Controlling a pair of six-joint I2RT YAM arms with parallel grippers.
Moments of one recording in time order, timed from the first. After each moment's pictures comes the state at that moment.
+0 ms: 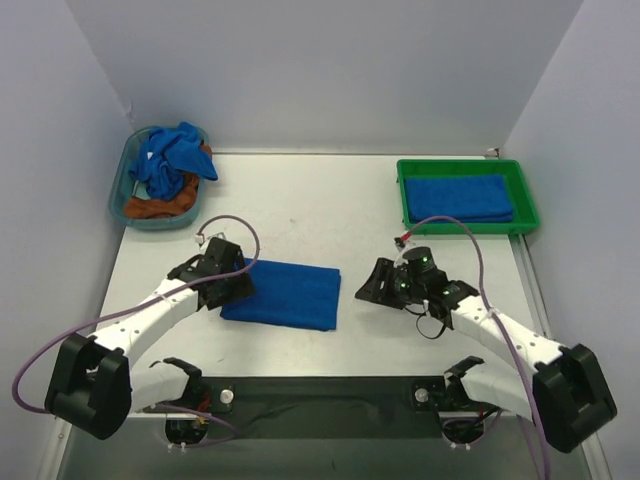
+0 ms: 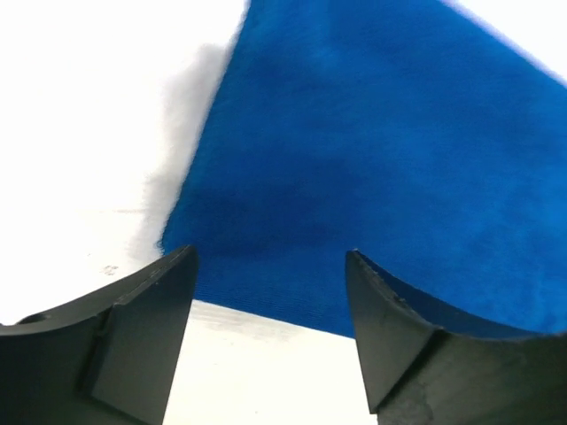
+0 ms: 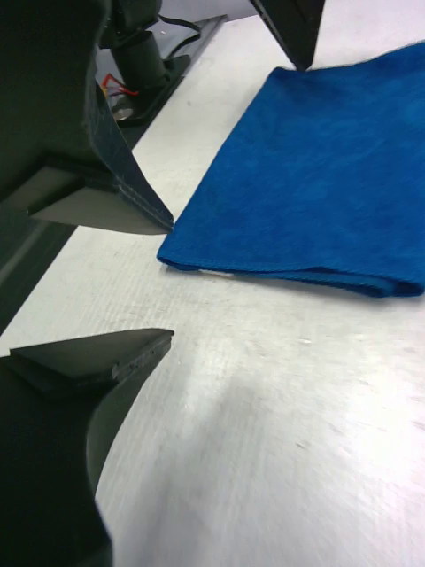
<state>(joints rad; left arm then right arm) -0.40 1.17 0.62 -0.55 -0.18 -0.77 0.53 1.13 0.45 -0.11 -0.30 0.76</state>
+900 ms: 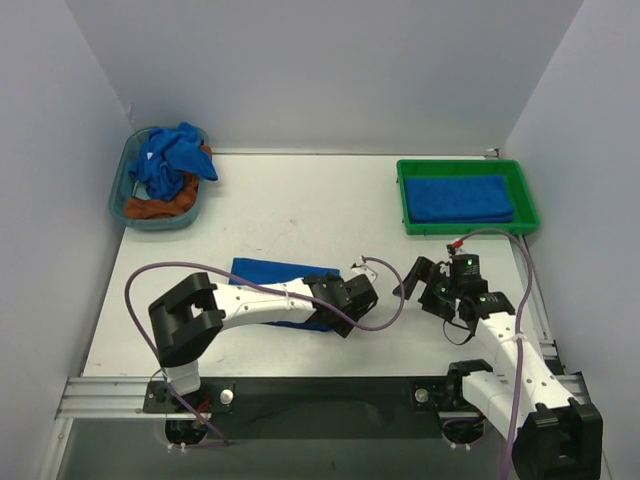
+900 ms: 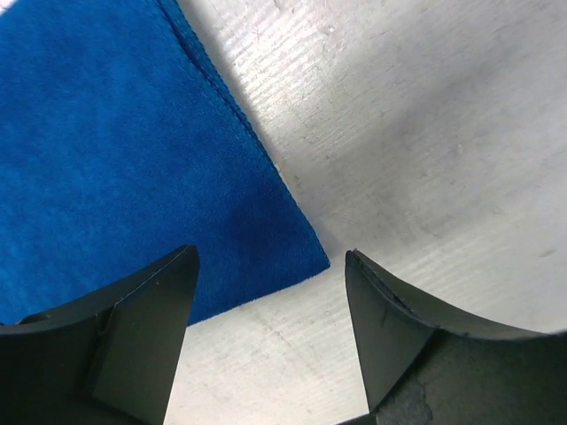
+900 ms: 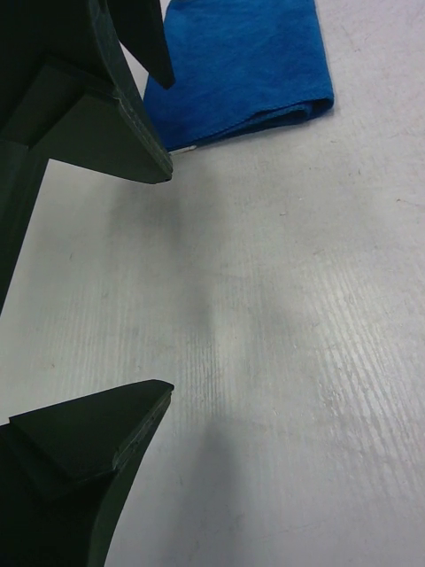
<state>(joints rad) -1.20 1.77 1.22 -0.62 -0.39 -0.47 0.13 0.87 0.45 -0.48 -0.24 0.58</state>
